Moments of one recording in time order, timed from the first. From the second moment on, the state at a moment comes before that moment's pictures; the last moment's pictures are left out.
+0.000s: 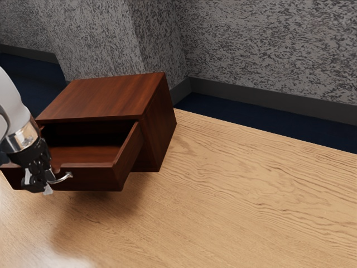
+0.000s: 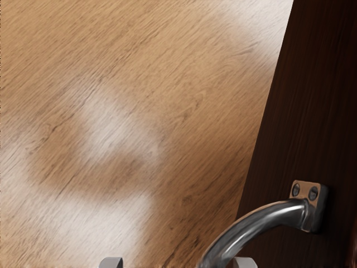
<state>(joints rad) 0.43 -0.50 -0.02 -2.25 0.12 1.91 -1.96</state>
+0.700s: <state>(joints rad) 0.42 -0.51 -0.07 -2.12 0.12 1.81 -1.96</state>
